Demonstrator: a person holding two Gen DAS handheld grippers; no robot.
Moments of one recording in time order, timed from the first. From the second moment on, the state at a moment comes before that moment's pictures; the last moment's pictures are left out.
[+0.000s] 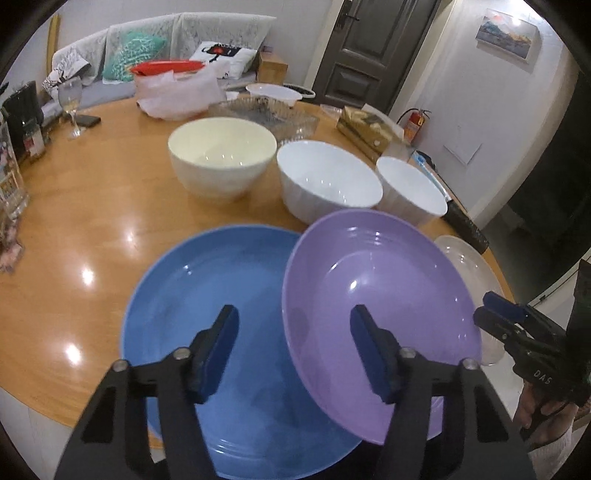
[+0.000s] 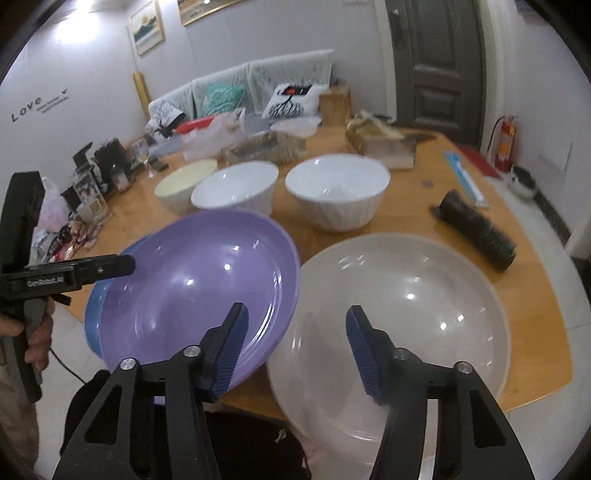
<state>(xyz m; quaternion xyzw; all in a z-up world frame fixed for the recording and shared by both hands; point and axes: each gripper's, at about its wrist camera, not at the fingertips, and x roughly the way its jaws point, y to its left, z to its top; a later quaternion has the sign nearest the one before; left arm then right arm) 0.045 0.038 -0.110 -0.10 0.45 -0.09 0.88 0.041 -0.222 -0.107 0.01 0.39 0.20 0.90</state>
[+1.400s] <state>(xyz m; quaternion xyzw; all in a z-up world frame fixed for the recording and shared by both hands) 0.081 -0.124 -0.090 0.03 0.46 -0.19 0.87 0.023 -0.337 -0.106 0.06 0.39 0.09 0.92</state>
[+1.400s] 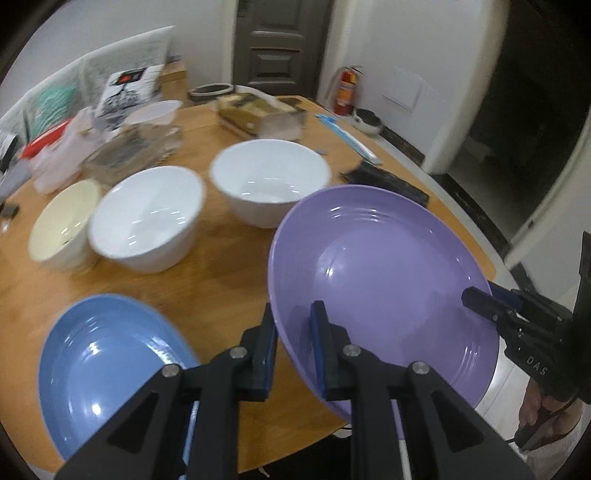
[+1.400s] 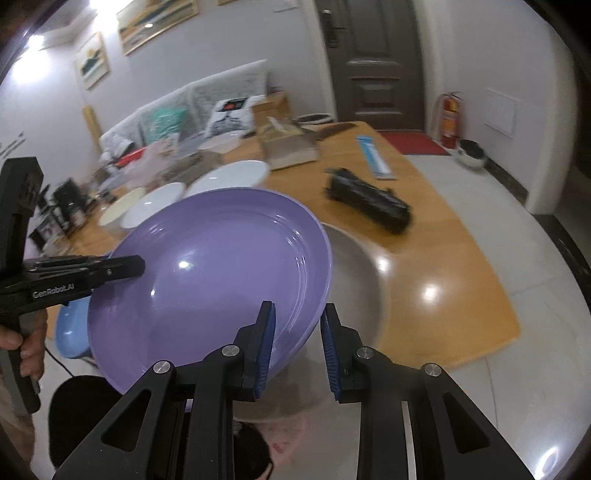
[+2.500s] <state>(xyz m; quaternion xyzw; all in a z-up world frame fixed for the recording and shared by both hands) 0.090 -0.166 -0.122 0.16 0.47 -0.16 0.85 0.031 -0.342 -0.119 0.03 0.41 0.05 0.91</state>
